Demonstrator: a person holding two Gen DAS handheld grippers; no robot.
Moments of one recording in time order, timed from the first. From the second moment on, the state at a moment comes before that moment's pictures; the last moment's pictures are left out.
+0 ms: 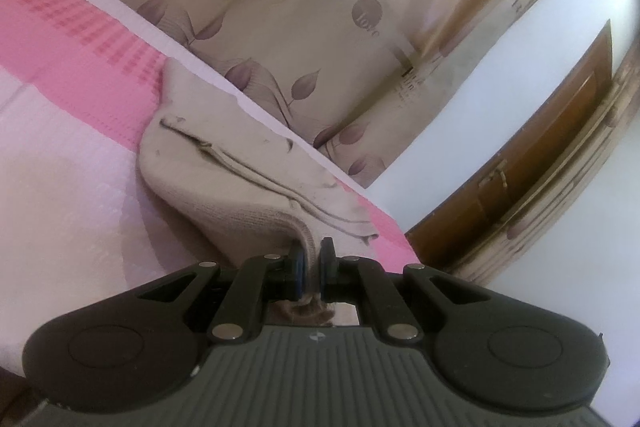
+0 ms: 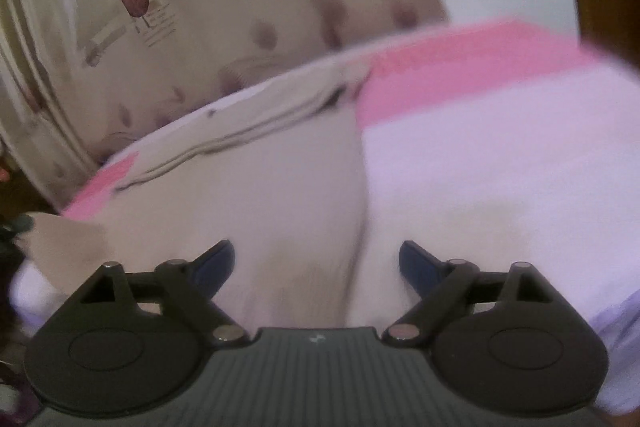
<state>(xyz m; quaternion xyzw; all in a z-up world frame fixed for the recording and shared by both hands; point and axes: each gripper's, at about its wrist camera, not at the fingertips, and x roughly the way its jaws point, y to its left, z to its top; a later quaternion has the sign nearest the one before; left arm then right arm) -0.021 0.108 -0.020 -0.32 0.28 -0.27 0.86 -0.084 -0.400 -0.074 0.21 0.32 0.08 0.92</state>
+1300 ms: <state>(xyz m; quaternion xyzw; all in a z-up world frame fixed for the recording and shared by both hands) 0.105 0.115 0.010 -0.36 0.20 -0.21 0.88 0.051 -0.435 -0.058 0.35 0.28 0.15 0.88</state>
